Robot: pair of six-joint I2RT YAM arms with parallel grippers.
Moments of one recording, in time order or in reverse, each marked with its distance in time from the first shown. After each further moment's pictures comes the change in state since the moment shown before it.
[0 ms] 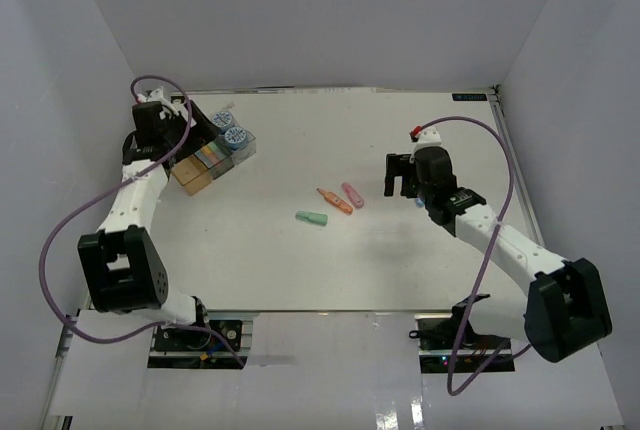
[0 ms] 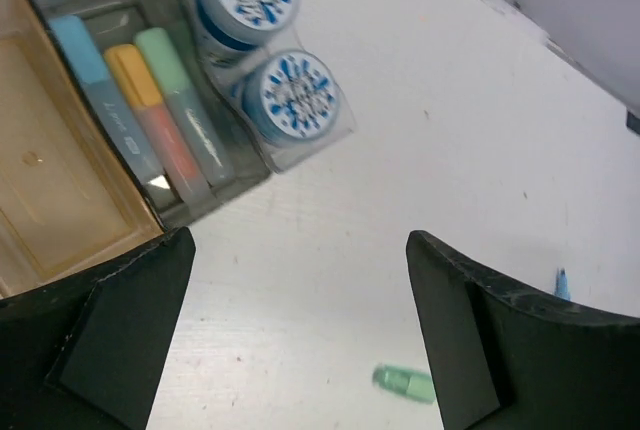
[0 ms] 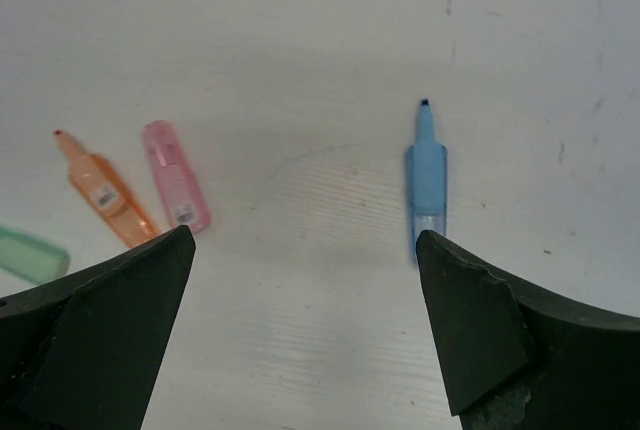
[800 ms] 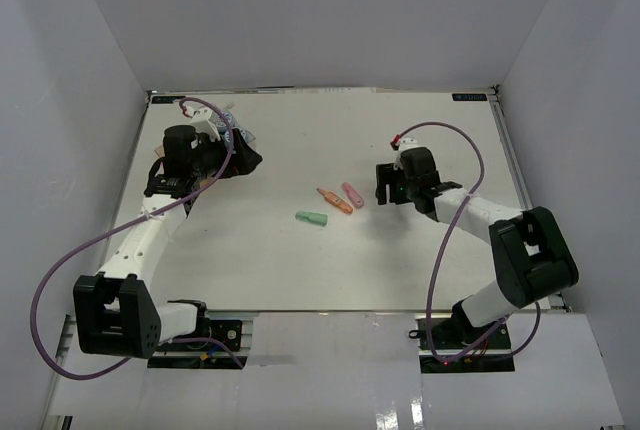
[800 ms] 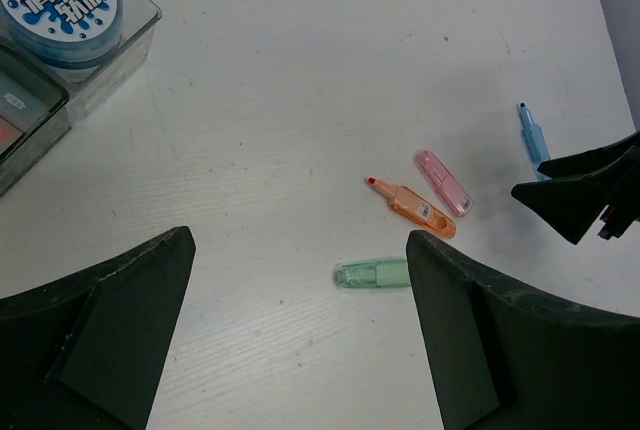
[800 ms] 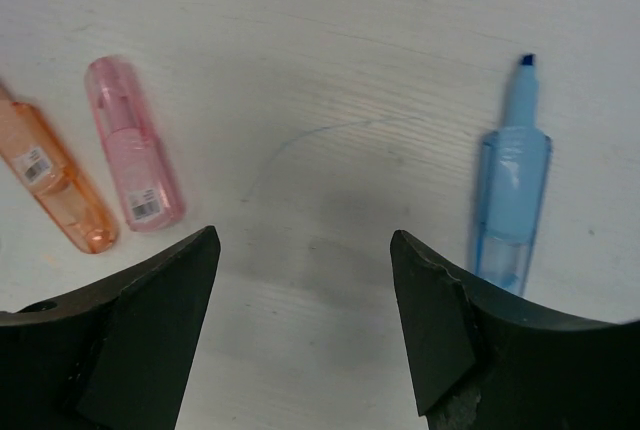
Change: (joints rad) left arm -0.227 -0.316 -0.290 0.105 0.132 0.169; right arm -0.099 0.323 -0.001 0.115 -0.168 -0.010
